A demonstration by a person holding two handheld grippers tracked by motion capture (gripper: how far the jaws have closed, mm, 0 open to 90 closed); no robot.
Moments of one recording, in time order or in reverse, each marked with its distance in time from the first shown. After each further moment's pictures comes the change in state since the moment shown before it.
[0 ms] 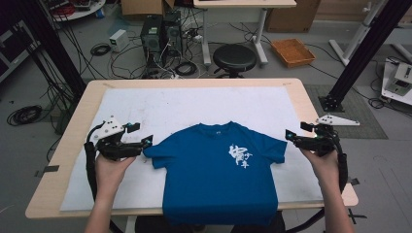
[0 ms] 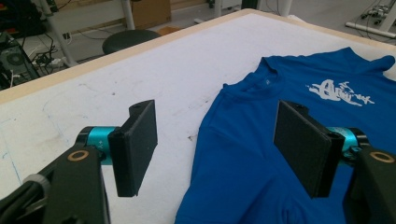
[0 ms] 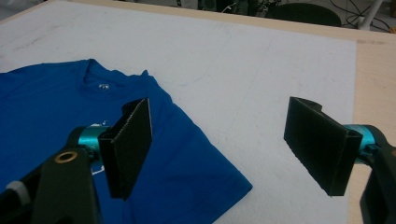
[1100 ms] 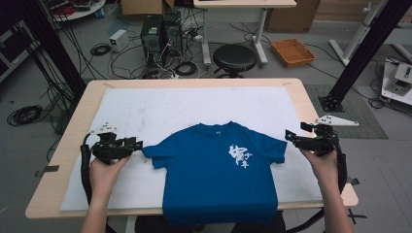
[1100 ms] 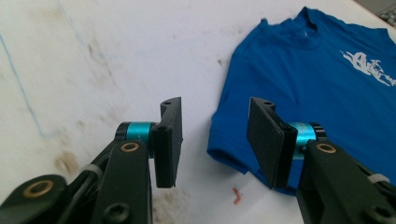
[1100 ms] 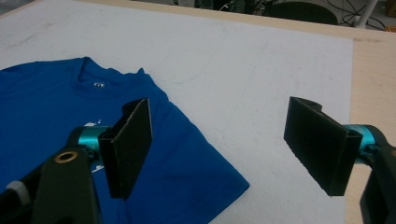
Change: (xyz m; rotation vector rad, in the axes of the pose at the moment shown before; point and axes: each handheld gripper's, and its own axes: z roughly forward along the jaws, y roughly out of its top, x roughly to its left) left arm 0.041 -0.050 0.008 0.227 -0.022 -0.337; right arm 0.000 -0.002 0.003 0.003 -0.011 -0.005
